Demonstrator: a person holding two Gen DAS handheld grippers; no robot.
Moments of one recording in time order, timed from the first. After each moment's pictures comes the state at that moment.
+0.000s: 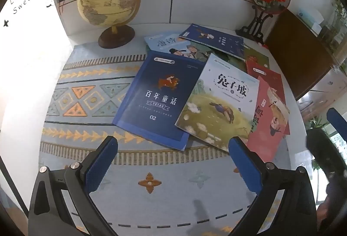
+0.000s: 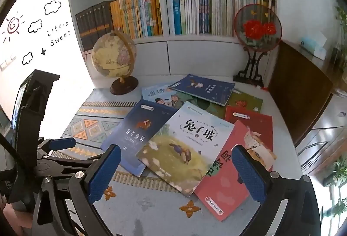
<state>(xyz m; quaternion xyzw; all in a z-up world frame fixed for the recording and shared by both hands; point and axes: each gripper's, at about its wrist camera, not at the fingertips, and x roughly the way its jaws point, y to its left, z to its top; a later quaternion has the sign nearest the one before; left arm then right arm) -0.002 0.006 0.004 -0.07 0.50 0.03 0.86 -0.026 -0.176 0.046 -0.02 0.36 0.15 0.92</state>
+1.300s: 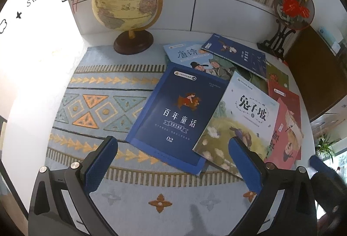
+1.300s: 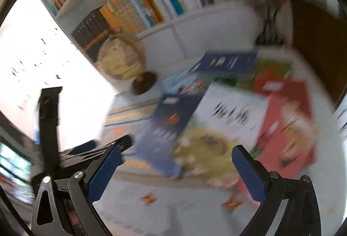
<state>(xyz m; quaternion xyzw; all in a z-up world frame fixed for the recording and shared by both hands) 0.036 0.027 0.002 -0.08 0.50 0.08 0.86 0.027 -0.184 0.020 0.16 0.47 0.23 0.84</state>
